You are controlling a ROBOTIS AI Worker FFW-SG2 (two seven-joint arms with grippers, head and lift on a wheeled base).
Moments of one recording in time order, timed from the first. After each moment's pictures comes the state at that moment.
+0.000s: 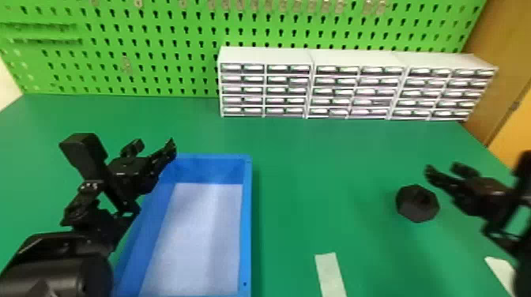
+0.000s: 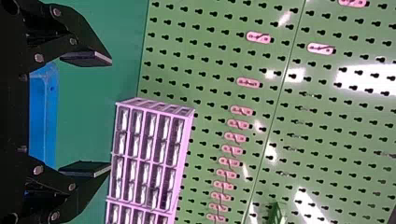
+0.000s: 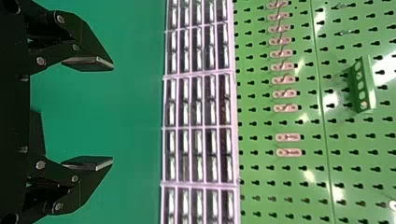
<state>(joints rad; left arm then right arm) -0.03 0.11 0.05 -1.67 0.30 0.16 -0.21 -0.09 -0.15 -0.47 -1.60 -0.04 0.33 0.64</state>
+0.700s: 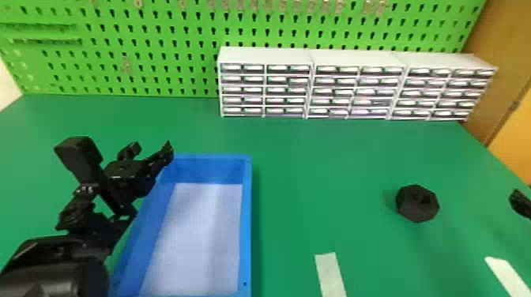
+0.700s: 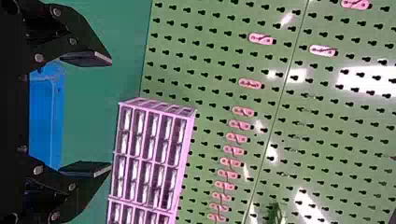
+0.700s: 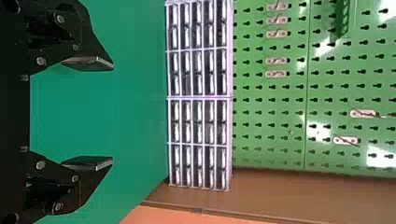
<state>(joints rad) -0.01 0.11 0.06 -1.67 0.31 0.16 -0.22 0.04 -0.09 -0.75 -1.78 0.01 0.37 0.66</state>
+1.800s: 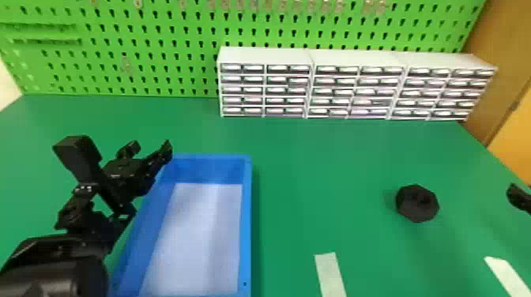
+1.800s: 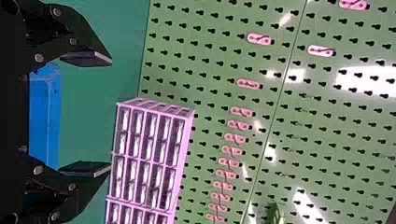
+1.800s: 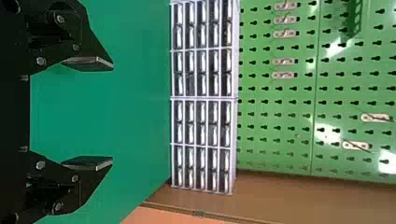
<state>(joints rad) -0.02 0.11 0.07 -1.68 0.31 0.16 -0.23 0.00 -0.11 -0.72 -1.80 0.06 0.46 0.67</state>
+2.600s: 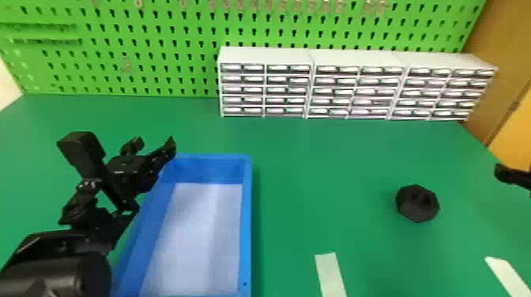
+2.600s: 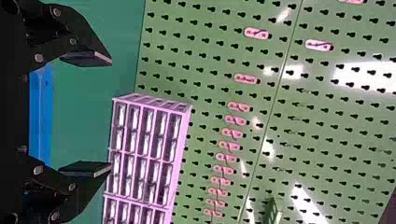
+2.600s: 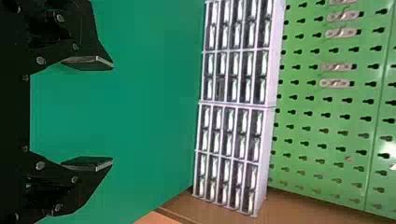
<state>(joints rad) -0.03 0.11 0.05 -1.68 0.31 0.16 -0.23 -0.19 -0.23 -0.57 -1.80 0.31 0.82 0.74</state>
